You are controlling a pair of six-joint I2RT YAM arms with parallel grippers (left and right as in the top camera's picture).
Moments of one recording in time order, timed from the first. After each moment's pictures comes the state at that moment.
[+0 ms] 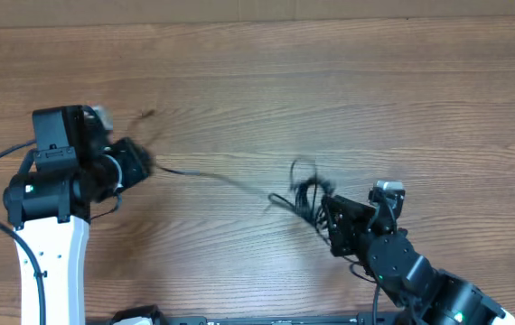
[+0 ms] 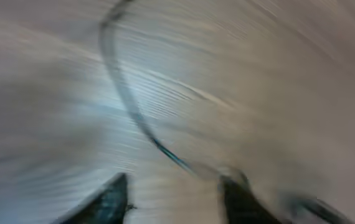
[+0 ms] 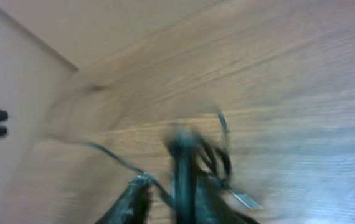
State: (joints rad) left arm 0.14 1.19 1.23 -1.09 0.34 -0.34; right arm 0.92 0.60 0.57 -0.45 0.38 0.84
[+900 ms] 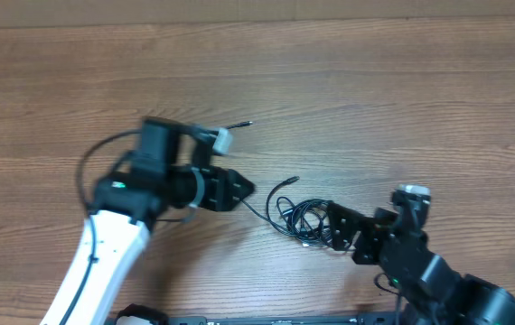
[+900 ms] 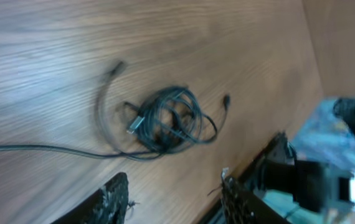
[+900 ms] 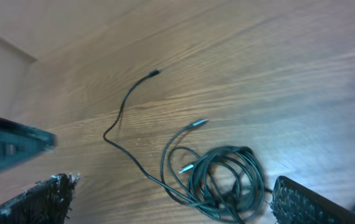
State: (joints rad) left arm -0.34 1.22 1.01 -0.79 0.63 -0.23; right arm 0.92 0.58 0.78 -0.89 0.43 0.96
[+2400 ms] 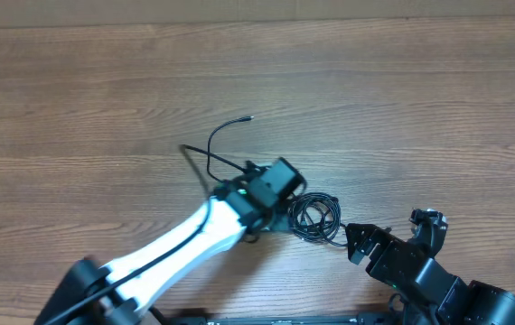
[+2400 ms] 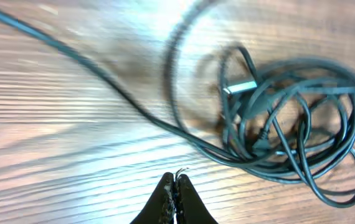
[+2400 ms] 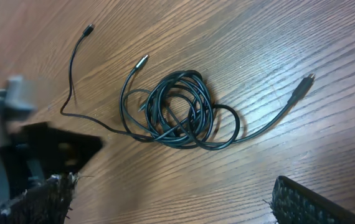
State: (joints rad) left arm -0.80 1.52 1.00 -0.76 -0.05 -0.86; right arm 0.92 0.56 0.79 -1.17 0.34 1.30
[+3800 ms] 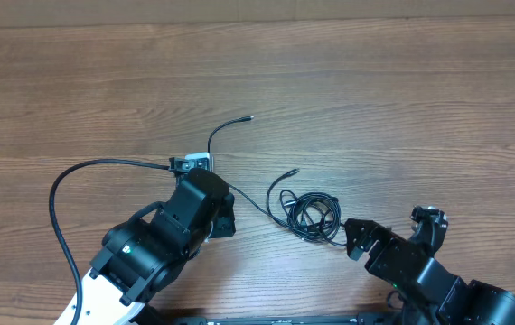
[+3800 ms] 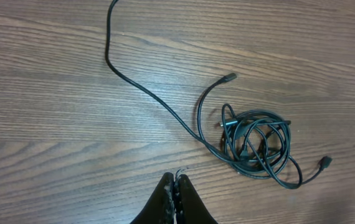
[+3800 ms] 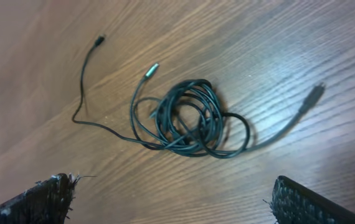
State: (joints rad) left arm -0.67 0.98 1.00 -0.97 -0.15 -0.73; right arm 0.92 0.56 0.79 -1.11 0.37 1.30
